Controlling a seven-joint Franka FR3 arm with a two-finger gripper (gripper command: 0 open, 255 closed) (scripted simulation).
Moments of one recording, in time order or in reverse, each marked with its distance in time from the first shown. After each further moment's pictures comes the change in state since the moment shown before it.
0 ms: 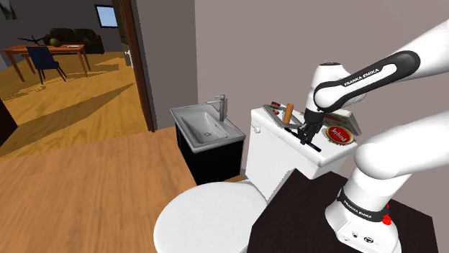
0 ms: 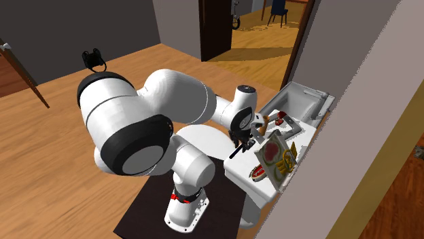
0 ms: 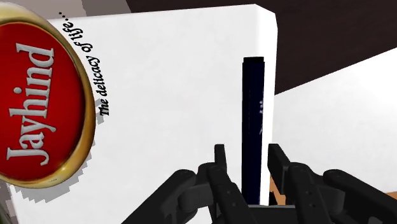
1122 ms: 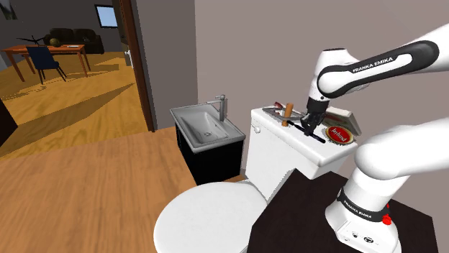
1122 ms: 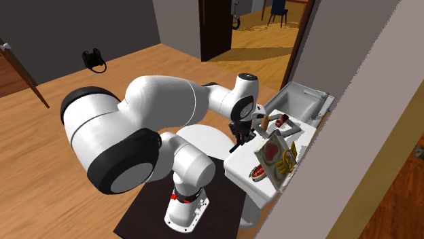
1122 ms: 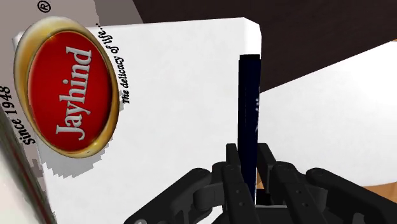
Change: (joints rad) arm 0.017 -0.117 0.029 0.071 0.042 -0.195 -0.011
